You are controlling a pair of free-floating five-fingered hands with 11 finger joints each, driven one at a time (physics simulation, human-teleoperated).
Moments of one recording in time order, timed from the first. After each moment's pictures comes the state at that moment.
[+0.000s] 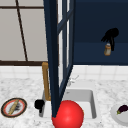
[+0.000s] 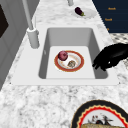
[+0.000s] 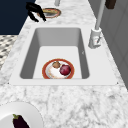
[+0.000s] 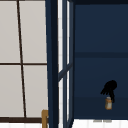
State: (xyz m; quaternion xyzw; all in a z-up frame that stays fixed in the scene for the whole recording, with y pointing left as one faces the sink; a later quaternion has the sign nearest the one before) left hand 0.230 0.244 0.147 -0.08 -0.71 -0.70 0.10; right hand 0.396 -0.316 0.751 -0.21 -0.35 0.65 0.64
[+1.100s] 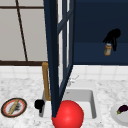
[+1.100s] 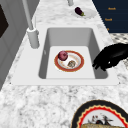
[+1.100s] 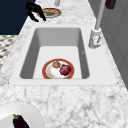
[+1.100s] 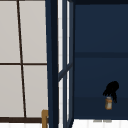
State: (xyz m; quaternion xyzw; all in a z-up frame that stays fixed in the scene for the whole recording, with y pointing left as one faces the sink) left hand 0.230 0.244 0.147 -0.08 -0.71 -0.70 0.10; right hand 0.419 -0.338 0.738 -0.19 -0.34 0.66 0.65
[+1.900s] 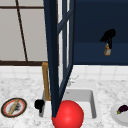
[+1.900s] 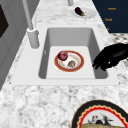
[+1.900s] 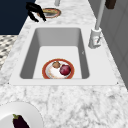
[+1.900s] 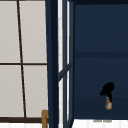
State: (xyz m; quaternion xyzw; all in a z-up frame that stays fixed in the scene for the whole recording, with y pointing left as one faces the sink) left hand 0.230 0.244 0.147 -0.08 -0.71 -0.70 0.10; right hand 0.527 -0.338 0.691 -0.19 -0.34 0.66 0.65
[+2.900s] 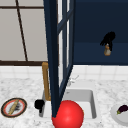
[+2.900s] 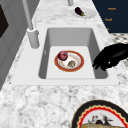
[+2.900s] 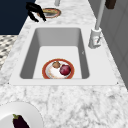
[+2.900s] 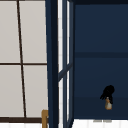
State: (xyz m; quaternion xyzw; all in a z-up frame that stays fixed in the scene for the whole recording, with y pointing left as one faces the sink) left hand 0.230 0.244 0.147 -0.08 -0.71 -0.70 0.10; right hand 0.564 -0.352 0.655 -0.14 -0.31 0.67 0.66
